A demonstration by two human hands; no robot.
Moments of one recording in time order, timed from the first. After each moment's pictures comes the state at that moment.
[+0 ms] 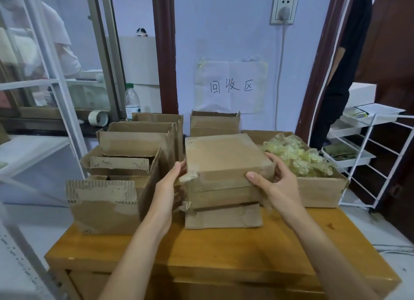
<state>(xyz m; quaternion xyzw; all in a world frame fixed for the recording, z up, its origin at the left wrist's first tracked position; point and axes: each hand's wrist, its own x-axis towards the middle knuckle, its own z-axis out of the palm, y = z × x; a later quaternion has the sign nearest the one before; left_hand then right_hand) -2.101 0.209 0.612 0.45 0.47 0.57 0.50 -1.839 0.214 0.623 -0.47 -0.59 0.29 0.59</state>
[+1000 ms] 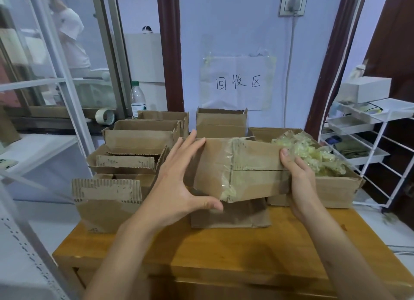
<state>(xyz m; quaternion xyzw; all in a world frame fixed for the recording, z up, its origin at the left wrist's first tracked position) -2.113 0.173 0.666 0.78 0.46 0.40 0.16 -1.837 0.222 0.635 -0.44 -0.46 0.38 0.67</state>
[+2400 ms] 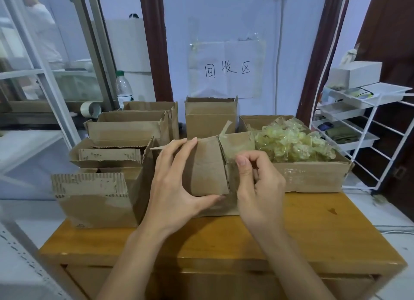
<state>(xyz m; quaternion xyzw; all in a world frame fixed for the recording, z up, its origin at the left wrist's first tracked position) -2.088 0.179 0.621 0.75 0.45 0.49 0.03 -1.911 0.164 0.626 -0.43 -0.61 0.07 0.66</state>
